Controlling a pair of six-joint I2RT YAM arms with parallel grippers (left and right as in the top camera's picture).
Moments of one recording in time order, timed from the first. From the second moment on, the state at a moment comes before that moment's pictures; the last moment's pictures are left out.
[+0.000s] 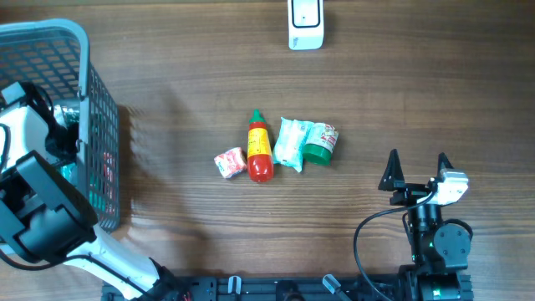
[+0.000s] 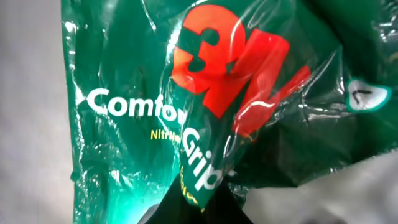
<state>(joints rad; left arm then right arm) 0.59 1.97 1.41 -0.92 -0.11 0.08 0.05 0.02 0.01 0.01 0.08 0.14</state>
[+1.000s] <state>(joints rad) -0.15 1.29 1.65 -0.93 0.58 -0.26 0.05 0.02 0.01 0.01 0.08 0.14</state>
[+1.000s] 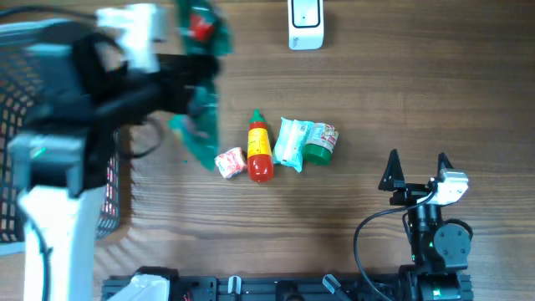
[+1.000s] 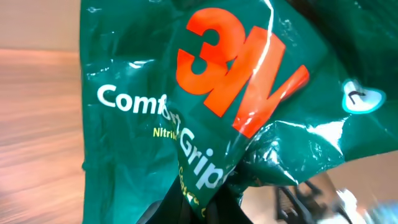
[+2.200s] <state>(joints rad) -0.79 2.12 1.64 -0.22 0.43 -0.99 0.05 0.02 0.01 0.01 0.08 0.14</state>
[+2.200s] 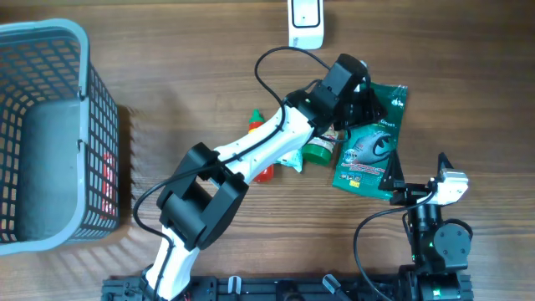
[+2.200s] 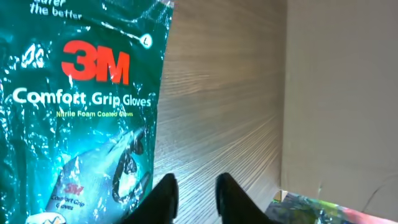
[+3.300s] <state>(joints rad) 0.24 1.14 1.70 -0.94 -0.26 -0.51 0.05 0.02 0.01 0.01 0.08 0.14</state>
